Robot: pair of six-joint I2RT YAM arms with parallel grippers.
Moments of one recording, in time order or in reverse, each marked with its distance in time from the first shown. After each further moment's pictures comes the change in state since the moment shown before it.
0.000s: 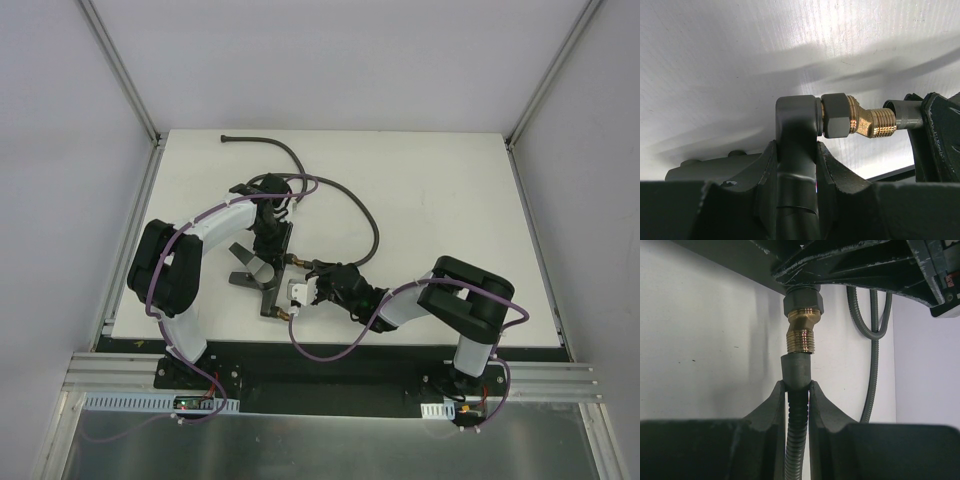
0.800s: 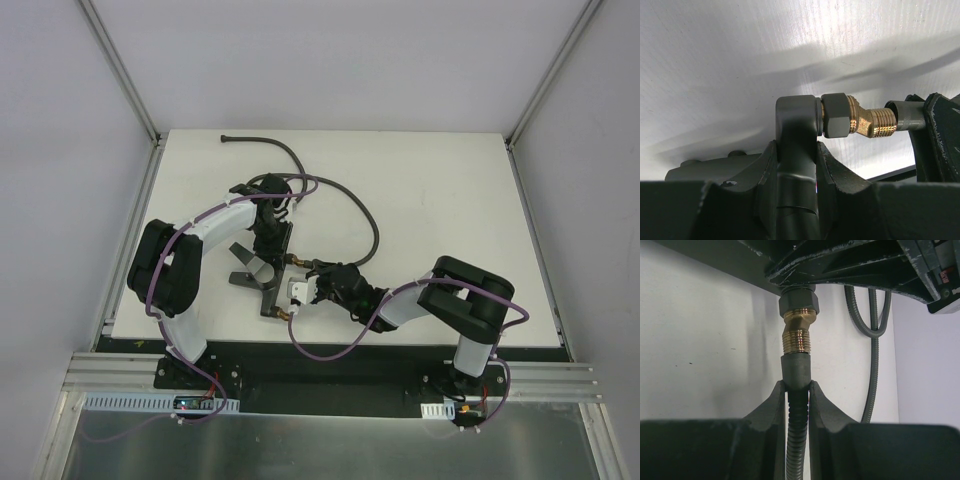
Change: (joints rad) left arm 0.000 0.000 -0.001 0.002 -0.001 0.000; right arm 0.000 0.000 0.000 0.008 0.007 0.022
